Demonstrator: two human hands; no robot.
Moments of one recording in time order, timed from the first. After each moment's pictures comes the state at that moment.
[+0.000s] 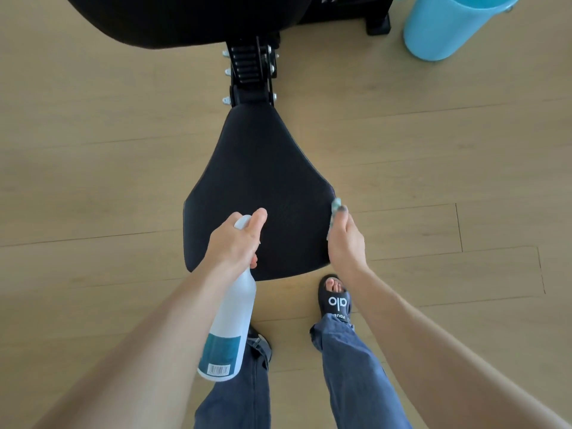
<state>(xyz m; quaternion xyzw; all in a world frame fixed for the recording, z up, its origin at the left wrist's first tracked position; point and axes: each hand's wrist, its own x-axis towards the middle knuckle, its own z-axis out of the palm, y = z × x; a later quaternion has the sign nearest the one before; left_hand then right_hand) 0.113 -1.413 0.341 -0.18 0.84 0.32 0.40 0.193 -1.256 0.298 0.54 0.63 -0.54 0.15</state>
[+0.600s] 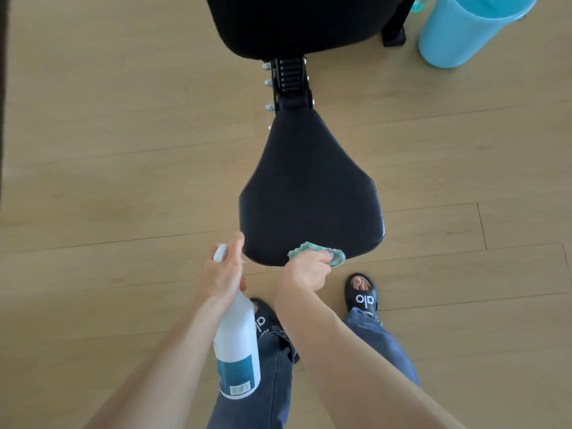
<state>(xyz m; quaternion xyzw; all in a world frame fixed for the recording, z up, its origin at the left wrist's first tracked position) 0.133 -1.536 0.364 -0.31 0.82 0.33 0.34 0.164 -1.430 0.323 0.79 0.29 -0.54 0.03</state>
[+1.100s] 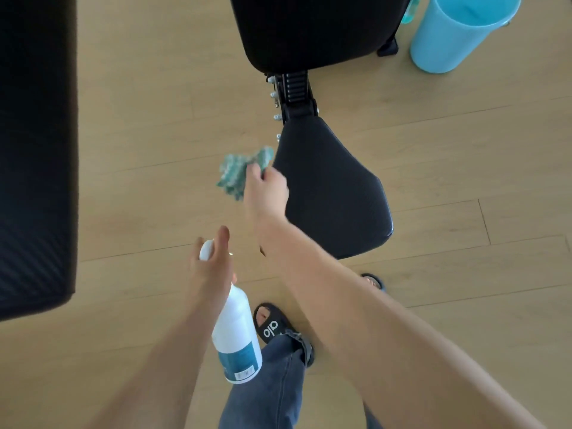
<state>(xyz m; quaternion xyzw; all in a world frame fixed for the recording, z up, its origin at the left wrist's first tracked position) 0.118 -1.568 0.402 -0.31 0.83 0.41 0.23 0.065 -1.453 0.393 0.48 0.57 -0.66 0.00</state>
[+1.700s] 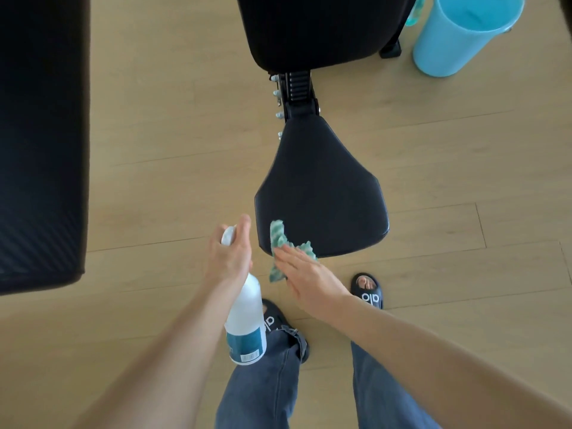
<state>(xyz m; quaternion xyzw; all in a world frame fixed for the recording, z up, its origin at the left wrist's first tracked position) 0.124 -1.541 0.414 -0.25 0.84 0.39 0.28 0.234 -1.421 0.315 -0.07 0.93 -0.32 0.15</state>
